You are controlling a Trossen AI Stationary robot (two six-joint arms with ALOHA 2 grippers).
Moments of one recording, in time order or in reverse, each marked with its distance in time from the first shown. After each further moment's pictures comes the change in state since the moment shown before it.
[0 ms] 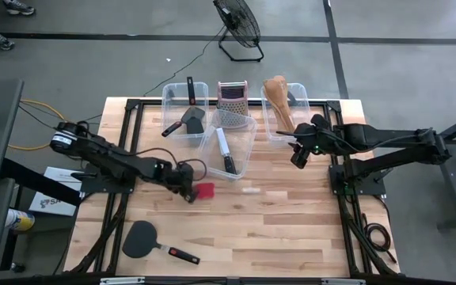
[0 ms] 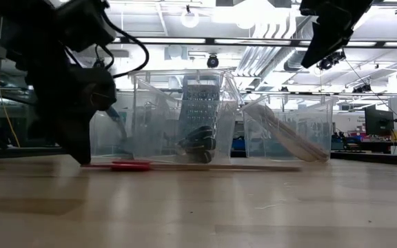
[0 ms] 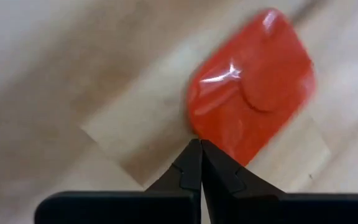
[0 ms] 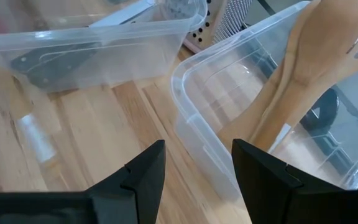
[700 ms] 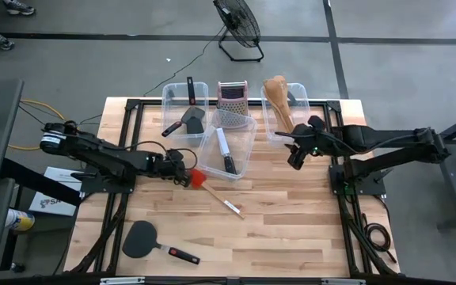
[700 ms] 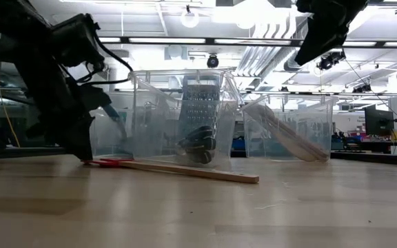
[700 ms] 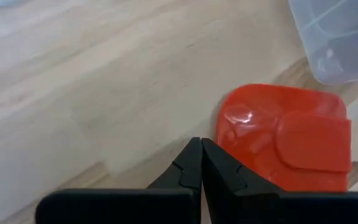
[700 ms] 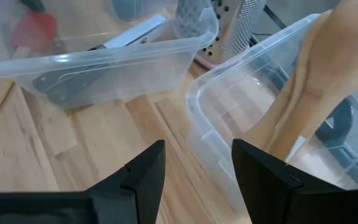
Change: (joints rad) left arm 0.115 -0.135 -0.134 -0.024 -0.239 0.034; right arm 0.028 0.015 0.000 0.062 -0.002 0.031
